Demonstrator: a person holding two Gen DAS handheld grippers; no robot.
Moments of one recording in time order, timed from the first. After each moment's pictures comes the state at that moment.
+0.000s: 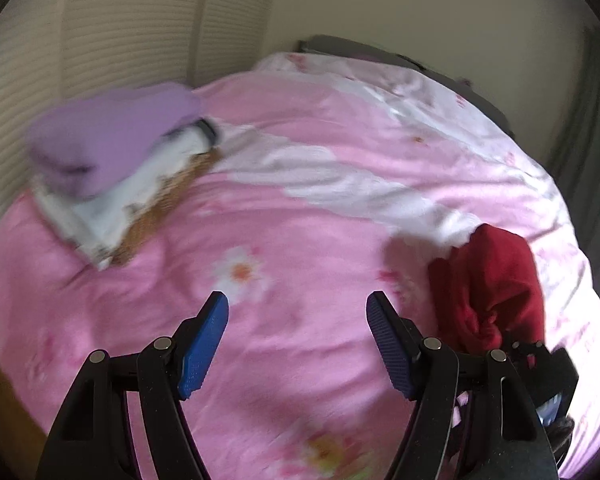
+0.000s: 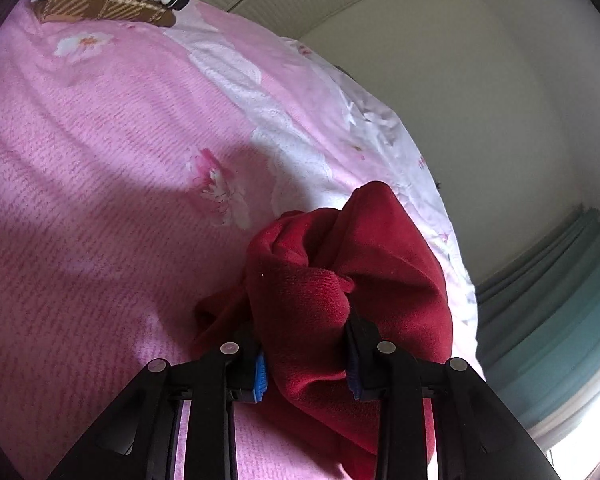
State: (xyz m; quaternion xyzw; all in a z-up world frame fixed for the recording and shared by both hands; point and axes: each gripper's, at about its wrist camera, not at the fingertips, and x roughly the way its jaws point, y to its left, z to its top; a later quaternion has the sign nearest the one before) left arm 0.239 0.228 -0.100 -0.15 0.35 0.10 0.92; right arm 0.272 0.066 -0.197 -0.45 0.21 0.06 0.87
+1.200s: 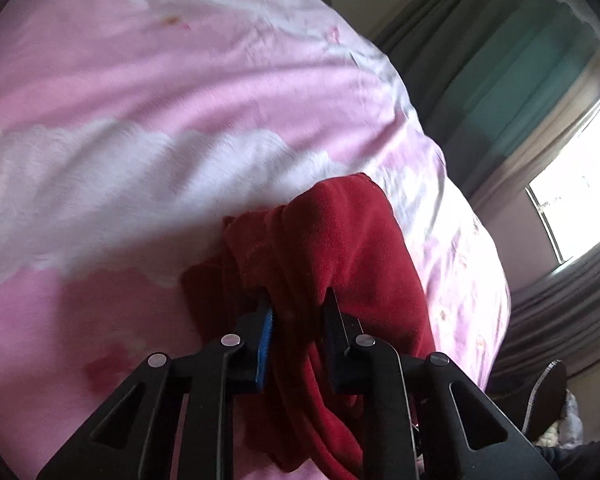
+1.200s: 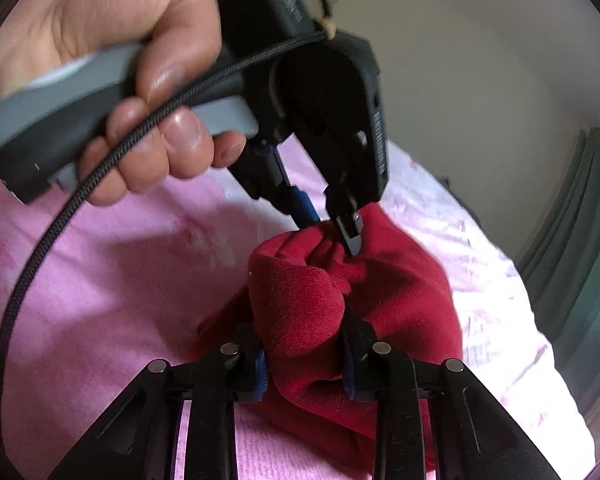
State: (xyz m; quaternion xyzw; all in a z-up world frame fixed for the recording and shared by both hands) left arm 0.435 0.118 -0.131 -0.15 0.48 -0.28 0.82; right arm 0.268 0.025 -0.172 -0.29 0.15 0.14 0.93
